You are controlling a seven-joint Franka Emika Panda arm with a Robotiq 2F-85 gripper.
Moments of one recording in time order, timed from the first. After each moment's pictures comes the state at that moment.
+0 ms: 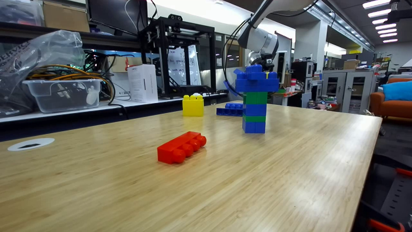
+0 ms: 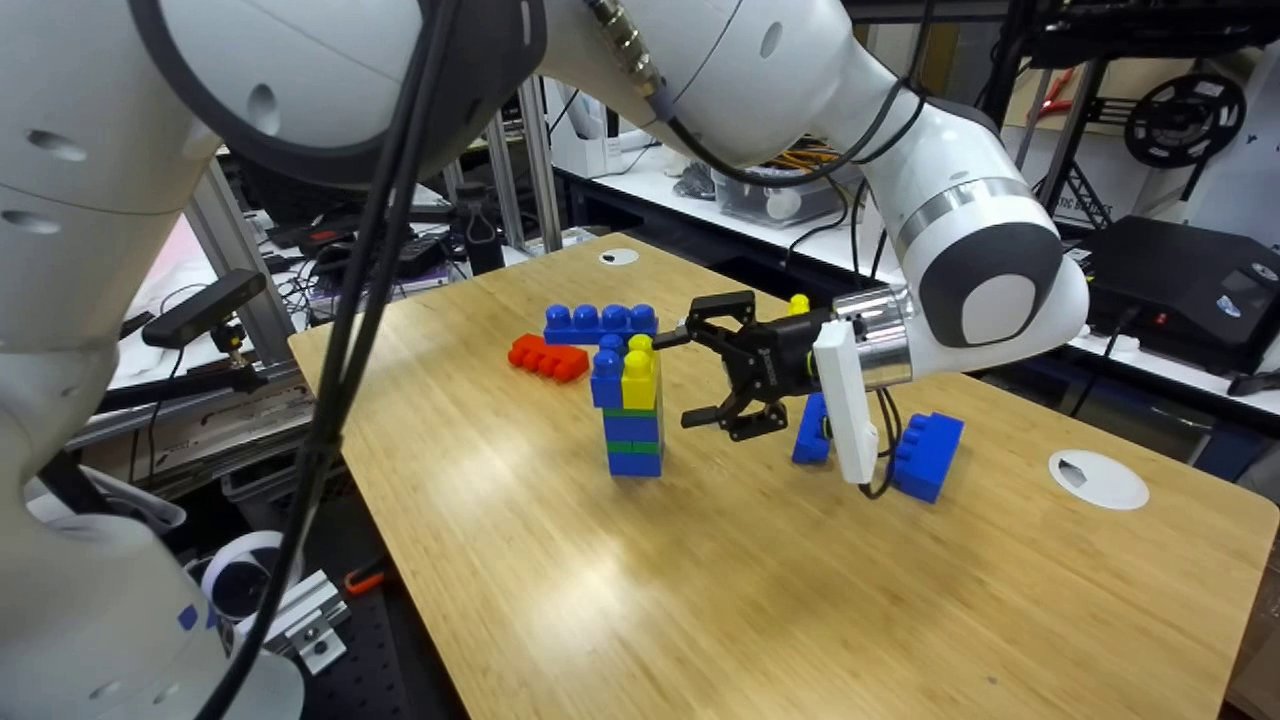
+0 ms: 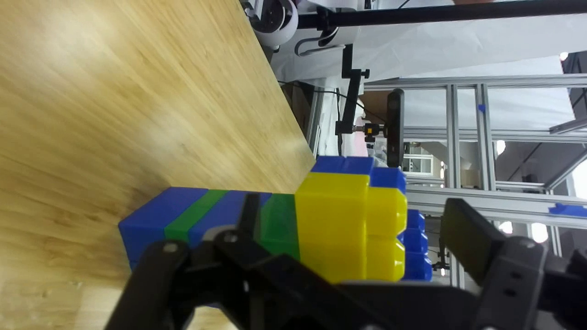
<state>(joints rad) -0.31 0.79 -0.02 -1.39 0.45 1.00 -1.13</state>
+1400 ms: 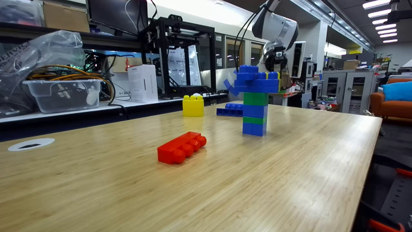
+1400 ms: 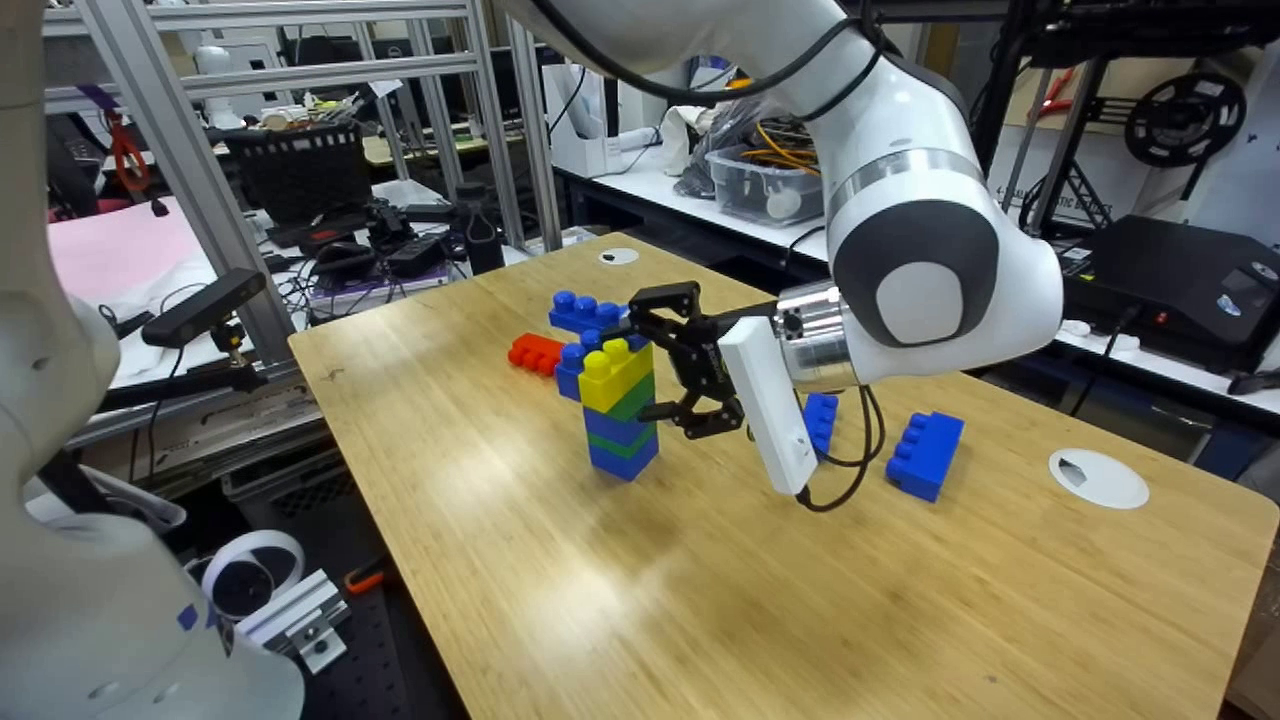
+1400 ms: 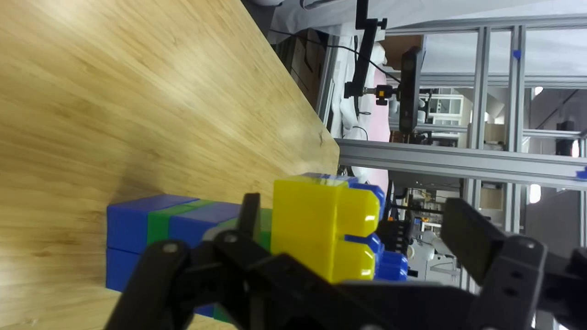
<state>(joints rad) -0.32 0.50 -0.06 -1.80 0.54 1.21 -1.15</state>
